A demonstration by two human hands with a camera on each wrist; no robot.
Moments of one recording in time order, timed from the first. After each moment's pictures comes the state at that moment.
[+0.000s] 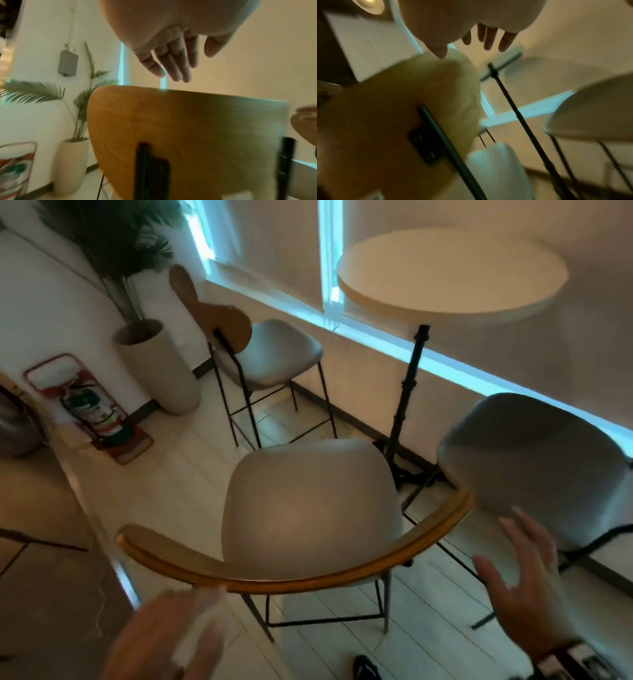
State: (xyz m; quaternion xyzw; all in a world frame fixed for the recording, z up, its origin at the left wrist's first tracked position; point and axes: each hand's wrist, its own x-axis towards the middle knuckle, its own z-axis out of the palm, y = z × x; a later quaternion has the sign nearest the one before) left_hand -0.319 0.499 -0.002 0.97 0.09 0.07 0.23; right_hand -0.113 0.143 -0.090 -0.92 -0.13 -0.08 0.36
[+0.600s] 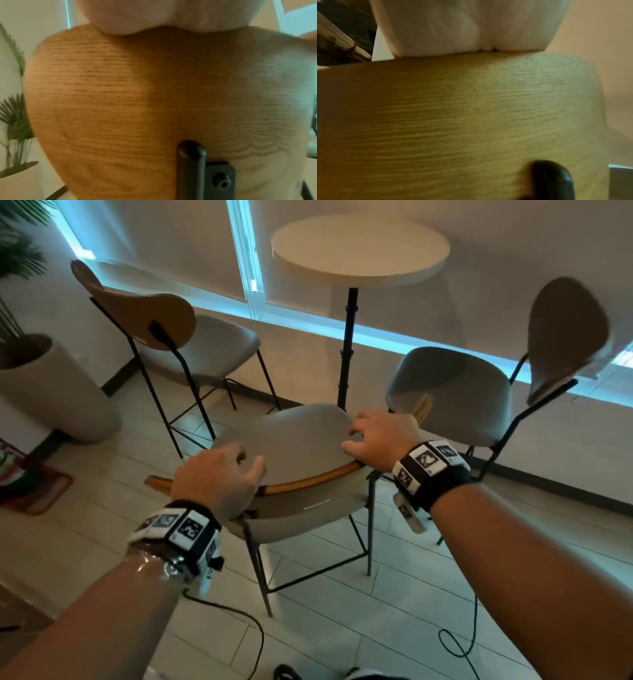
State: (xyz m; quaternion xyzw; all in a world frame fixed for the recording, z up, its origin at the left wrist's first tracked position) left_hand -0.234 0.601 -0.015 0.99 0.05 0.07 0.13; right_hand -0.136 0.339 -0.010 -0.98 -0.20 0.02 0.04
